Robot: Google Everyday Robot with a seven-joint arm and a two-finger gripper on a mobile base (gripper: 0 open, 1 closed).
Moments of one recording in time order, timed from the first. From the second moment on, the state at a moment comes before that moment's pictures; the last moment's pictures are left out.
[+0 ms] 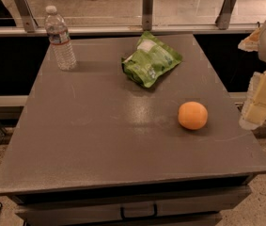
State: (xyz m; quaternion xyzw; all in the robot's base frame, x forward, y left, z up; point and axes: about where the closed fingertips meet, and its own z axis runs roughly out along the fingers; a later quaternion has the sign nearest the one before) arm 0.438 -0.217 0.976 -0.60 0.78 -0.03 0.16
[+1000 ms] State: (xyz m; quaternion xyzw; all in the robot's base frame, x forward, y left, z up) arm 0.450 -0.190 0.930 -0.64 0.76 0.00 0.15
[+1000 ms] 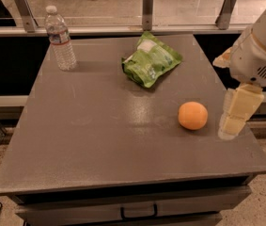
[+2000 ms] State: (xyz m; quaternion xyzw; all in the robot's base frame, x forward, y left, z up) arm 0.467 -0.173 0.867 -0.65 0.75 0.05 0.13
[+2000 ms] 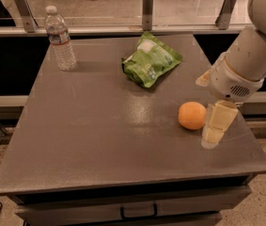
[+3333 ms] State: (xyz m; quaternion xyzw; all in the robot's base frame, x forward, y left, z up) arm 0.468 -0.149 0.865 -0.66 0.74 0.06 0.12
